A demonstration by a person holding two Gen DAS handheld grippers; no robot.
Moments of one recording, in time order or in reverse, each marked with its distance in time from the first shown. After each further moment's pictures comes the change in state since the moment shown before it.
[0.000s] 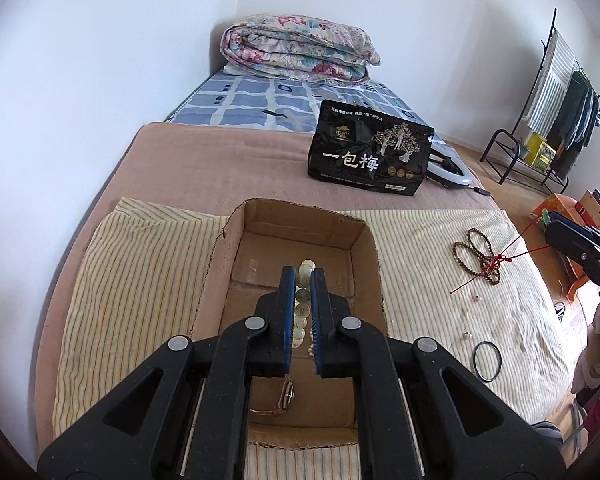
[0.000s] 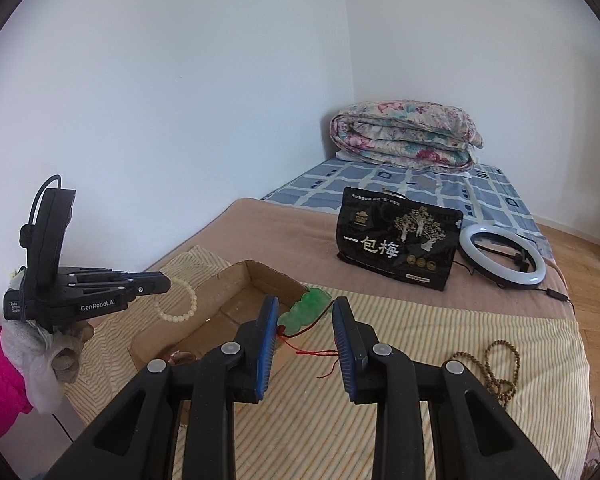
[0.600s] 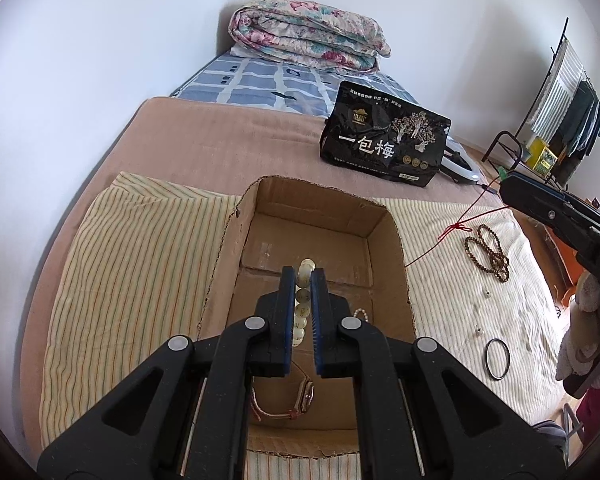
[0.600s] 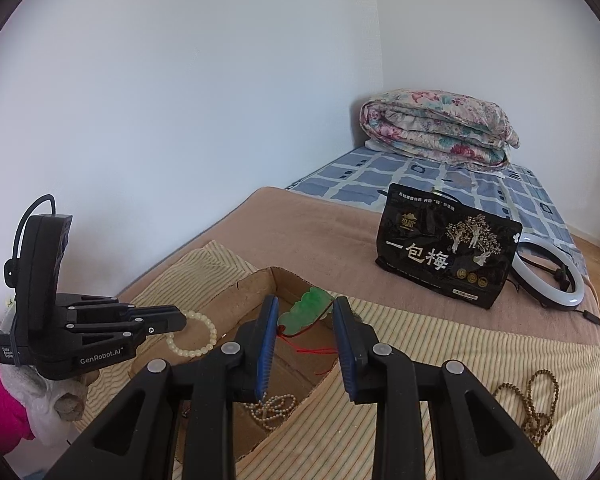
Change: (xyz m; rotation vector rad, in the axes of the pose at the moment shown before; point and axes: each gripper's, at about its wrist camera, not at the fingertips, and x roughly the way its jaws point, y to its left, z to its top) left arm 0.026 0.024 -0.011 -0.048 0.042 -0.024; right arm 0.076 0.032 0.023 -0.045 0.051 0.064
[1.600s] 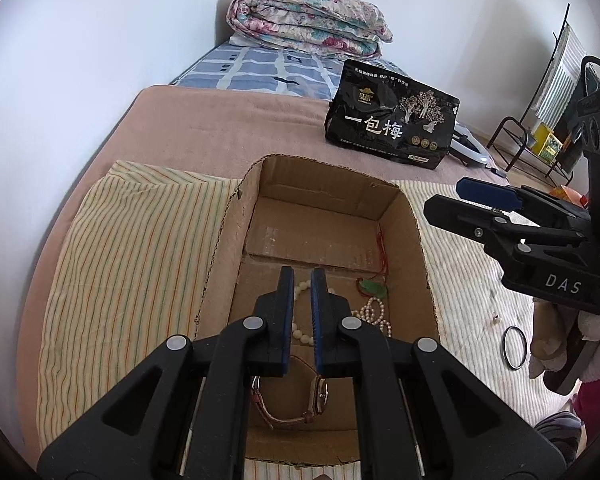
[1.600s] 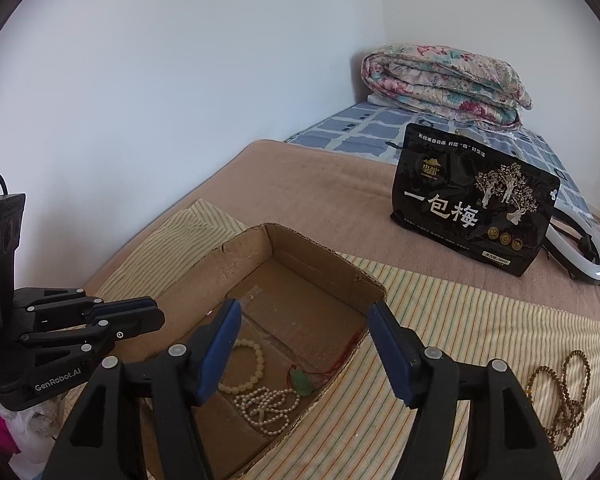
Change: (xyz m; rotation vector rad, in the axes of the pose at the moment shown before) left arm 0.020 0.002 -0.009 0.025 0.032 0.024; right arm 0.067 0.000 -0.019 0.035 0.143 -0.005
